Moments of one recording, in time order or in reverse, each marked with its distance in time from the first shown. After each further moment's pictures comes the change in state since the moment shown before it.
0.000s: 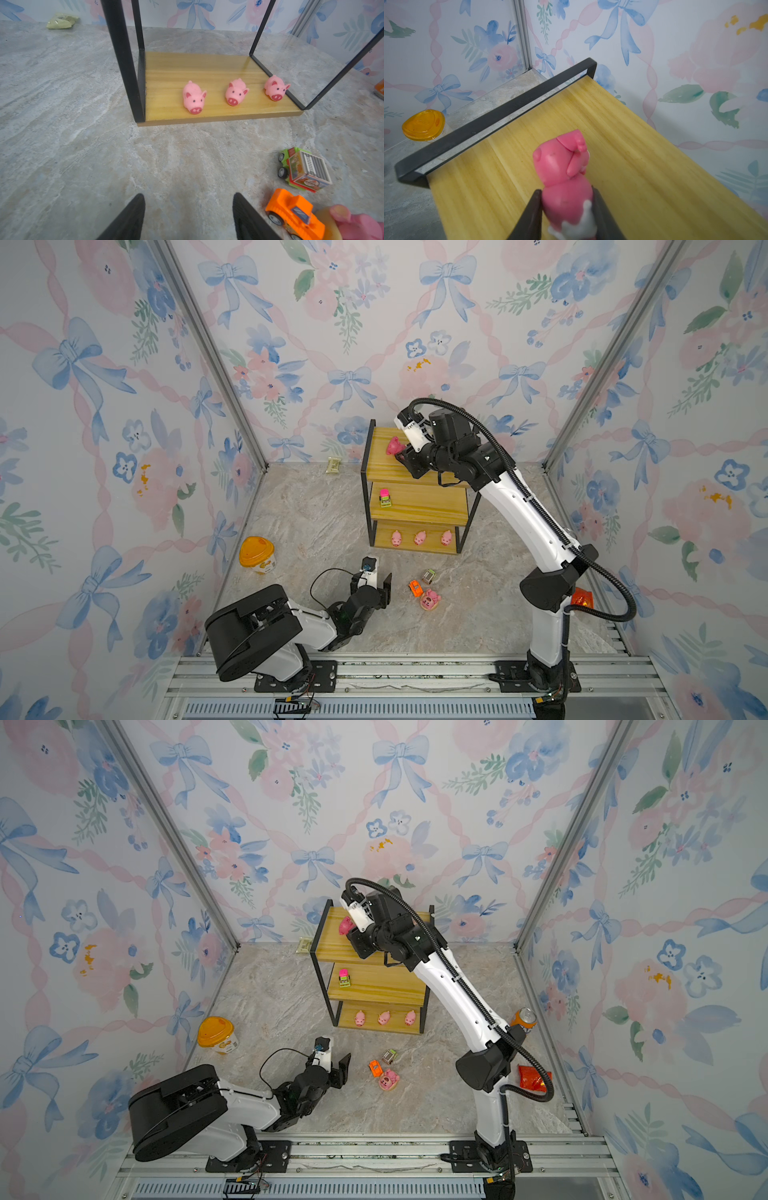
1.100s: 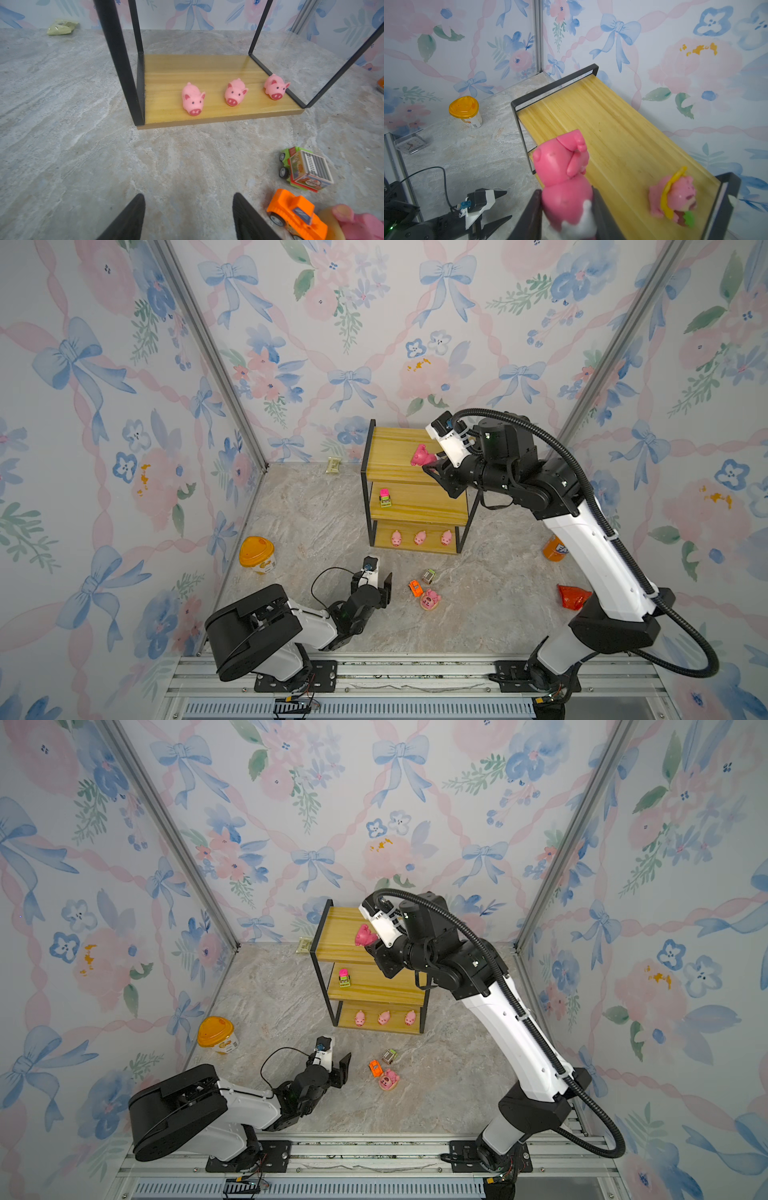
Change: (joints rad) left arm 0.003 0.000 0.006 -0.001 0.000 0.031; right arm 0.088 -0.409 -0.251 -0.147 0.049 -0.011
